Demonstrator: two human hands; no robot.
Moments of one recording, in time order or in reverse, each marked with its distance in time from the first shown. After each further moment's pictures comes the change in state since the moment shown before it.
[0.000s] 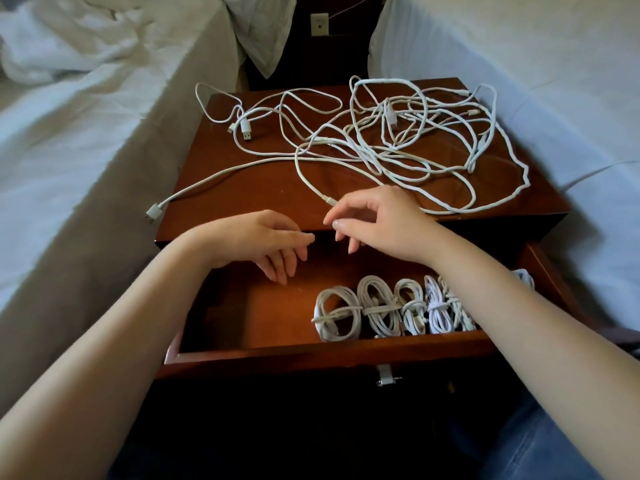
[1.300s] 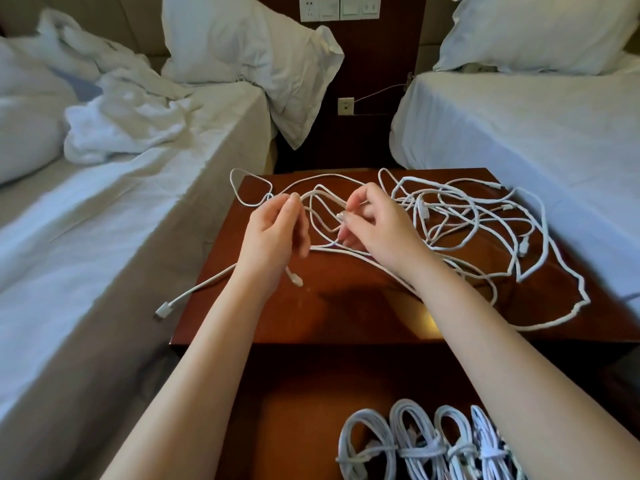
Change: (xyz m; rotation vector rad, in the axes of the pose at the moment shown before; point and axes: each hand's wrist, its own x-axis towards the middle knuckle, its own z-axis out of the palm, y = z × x) left_hand 0.061 0.026 -0.058 -0.521 0.836 0.619; right_hand 0.121 -0.012 -0.021 0.150 0.308 -0.055
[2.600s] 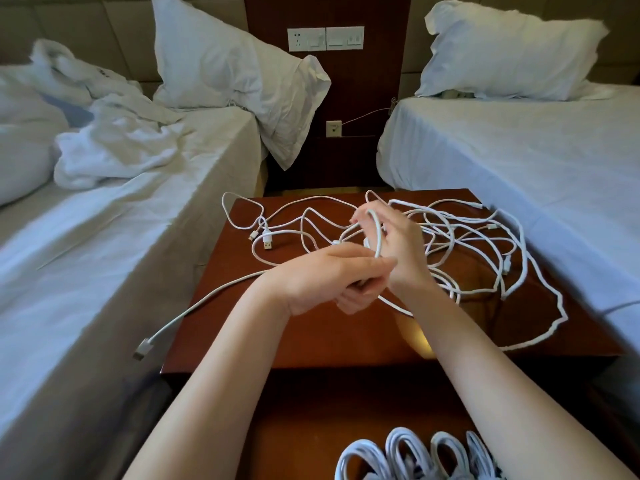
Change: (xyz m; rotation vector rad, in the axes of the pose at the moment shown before) left_hand -0.011 0.055 0.038 0.041 -1.008 -0.174; right_hand 0.001 0.015 -0.012 -0.281 0.314 -0.121
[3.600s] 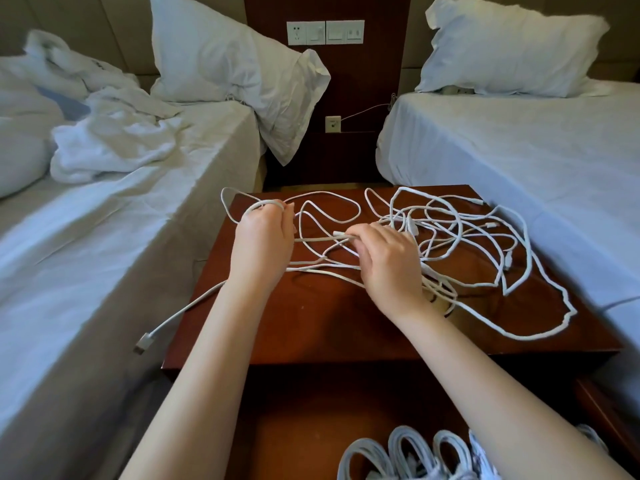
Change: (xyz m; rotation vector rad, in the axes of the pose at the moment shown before) left_hand -0.006 -0.055 -0.057 0.889 1.223 0.068; right_hand -0.018 0.024 0.026 -0.305 0.198 -0.423
